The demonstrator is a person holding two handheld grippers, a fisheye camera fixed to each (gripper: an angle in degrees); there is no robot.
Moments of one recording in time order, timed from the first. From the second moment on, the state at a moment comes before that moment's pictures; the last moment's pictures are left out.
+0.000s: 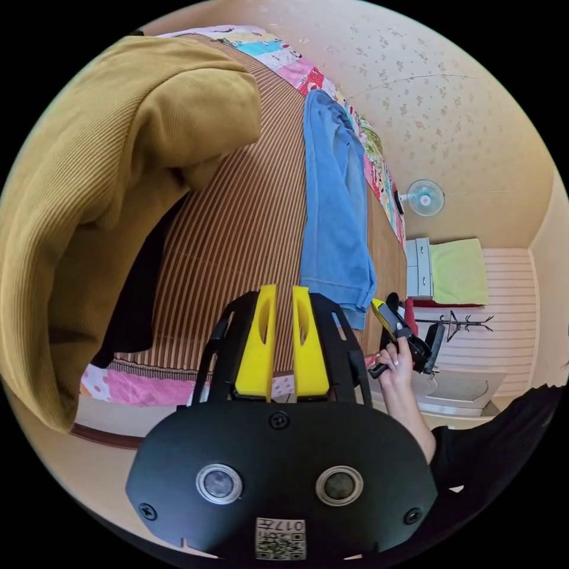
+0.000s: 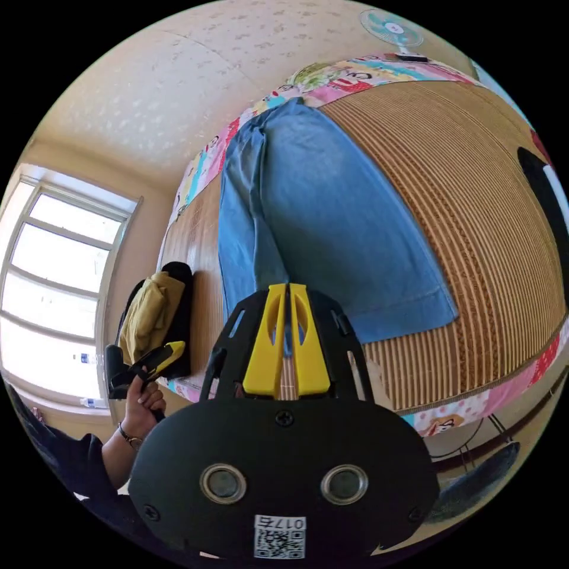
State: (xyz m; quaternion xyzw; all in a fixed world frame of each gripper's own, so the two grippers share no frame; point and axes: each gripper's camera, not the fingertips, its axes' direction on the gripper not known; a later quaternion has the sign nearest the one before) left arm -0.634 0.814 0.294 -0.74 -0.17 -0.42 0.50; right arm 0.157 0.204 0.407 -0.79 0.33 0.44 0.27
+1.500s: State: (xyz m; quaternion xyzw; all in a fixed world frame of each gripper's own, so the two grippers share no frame) left arm -0.509 0.837 0.341 -0.75 -0.27 -0.26 0.55; right arm 0.211 0.279 0.429 -0.85 0.23 0.39 0.28
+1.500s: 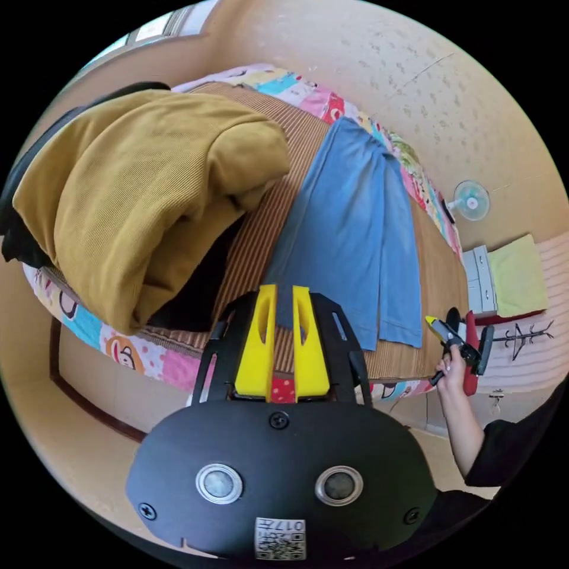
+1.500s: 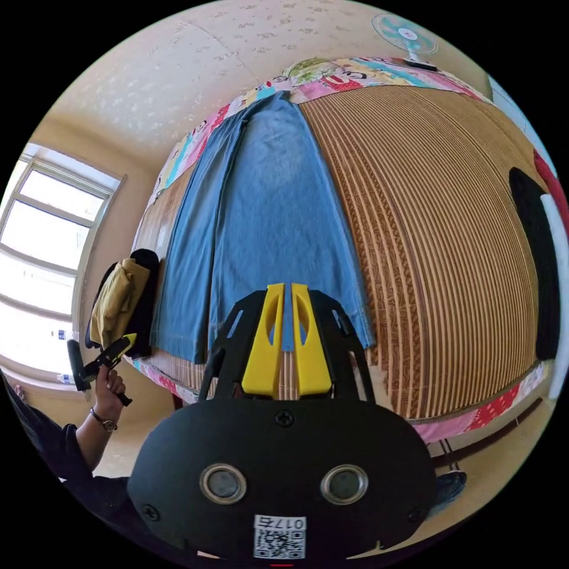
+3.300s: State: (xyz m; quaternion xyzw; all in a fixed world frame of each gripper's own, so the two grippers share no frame) left arm -0.304 1.003 0.412 -0.82 -0.02 -0.40 0.40; right arm 0.272 0.256 0.259 -0.76 -0.16 0.59 0.23
